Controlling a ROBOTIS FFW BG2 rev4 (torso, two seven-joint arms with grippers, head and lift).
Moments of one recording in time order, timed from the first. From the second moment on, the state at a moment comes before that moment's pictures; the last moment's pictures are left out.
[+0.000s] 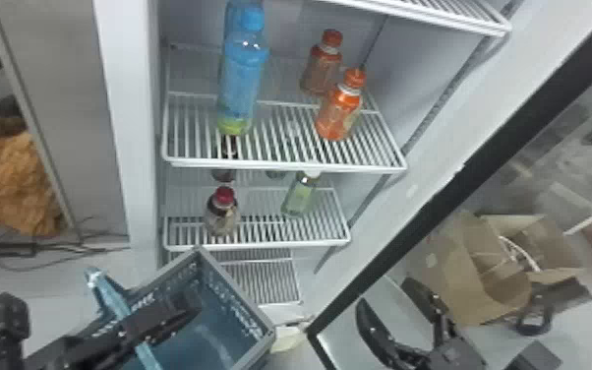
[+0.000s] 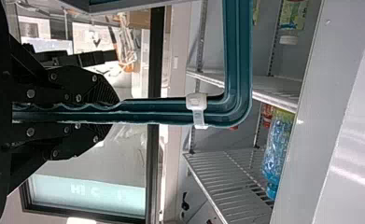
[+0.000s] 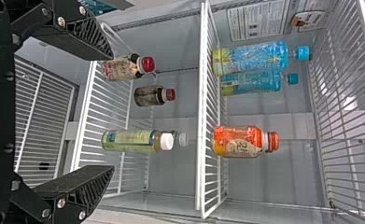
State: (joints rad) left arm 0.40 0.10 0.09 -1.74 1.33 1.20 -0.68; right arm 0.94 -0.05 -0.37 -2.05 -0.26 -0.19 0.59
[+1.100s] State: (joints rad) left arm 0.40 0.10 0.09 -1.74 1.33 1.20 -0.68; right arm 0.90 -0.07 -0.34 -2.05 -0.27 -0.18 0.59
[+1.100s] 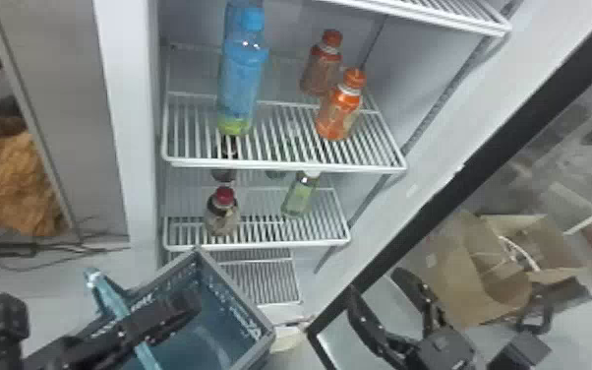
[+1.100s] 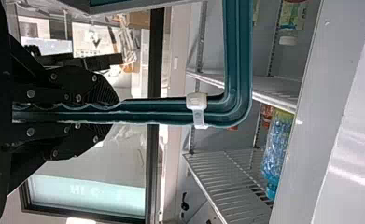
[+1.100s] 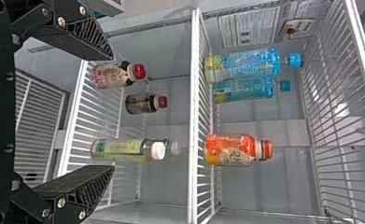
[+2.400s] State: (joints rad) left arm 0.40 0.09 0.10 -1.74 1.33 1.20 -0.68; right arm 0.60 -0.15 -0.14 -1.99 -0.33 -0.14 0.59
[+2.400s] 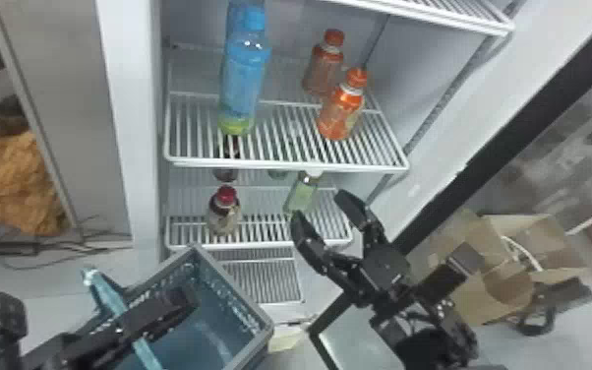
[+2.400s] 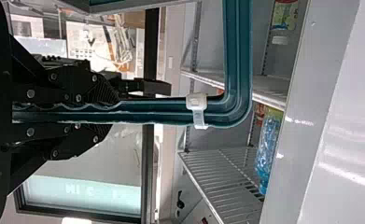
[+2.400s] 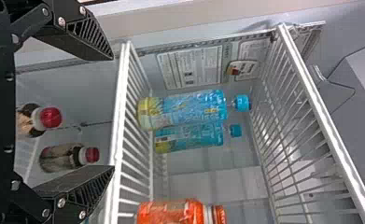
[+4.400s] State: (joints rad) left arm 0.40 0.10 0.09 -1.74 1.33 1.20 -0.68; right arm 0.04 -0.19 0.09 -1.76 -0.32 0.09 0.52
